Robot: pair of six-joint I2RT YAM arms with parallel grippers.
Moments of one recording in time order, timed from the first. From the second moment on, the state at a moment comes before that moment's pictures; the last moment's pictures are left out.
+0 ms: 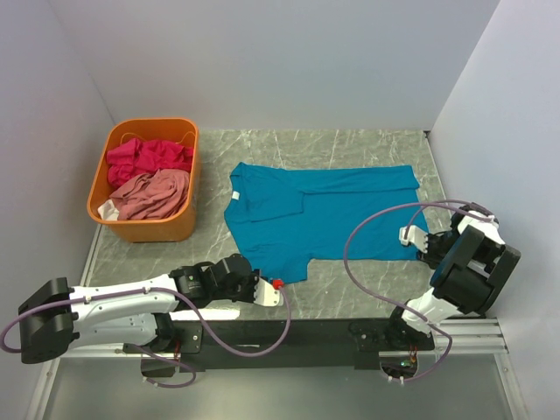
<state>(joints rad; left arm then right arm) -1.15 1.03 0.49 -0.20 0.02 0.60 -0.63 1.54 0.89 -0.95 -0.23 -1.95</state>
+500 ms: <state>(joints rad) -1.14 1.03 0.49 -0.20 0.02 0.60 -0.65 1.60 0.89 -0.88 -0.23 -1.95</state>
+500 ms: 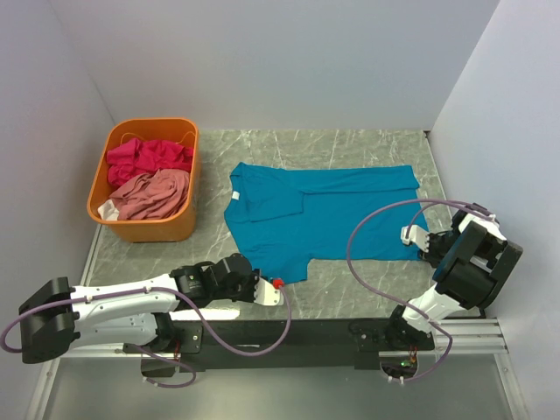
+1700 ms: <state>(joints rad) -1.10 0.91 0.49 -0.13 0.02 0.60 -0.70 1.63 1.07 -1.08 -0.40 -1.95</state>
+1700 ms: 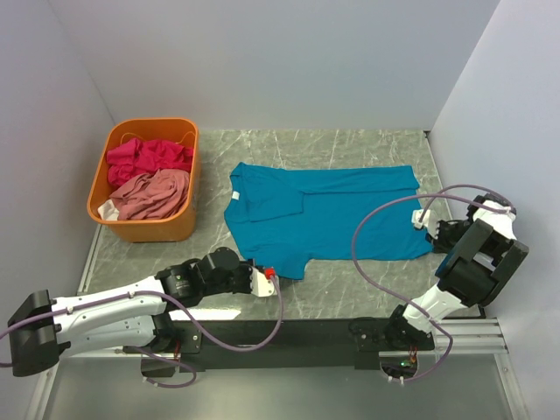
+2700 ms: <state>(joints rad) -0.83 0.96 0.56 0.00 0.14 0.56 -0.71 1.60 1.16 -1.09 -0.56 -1.95</state>
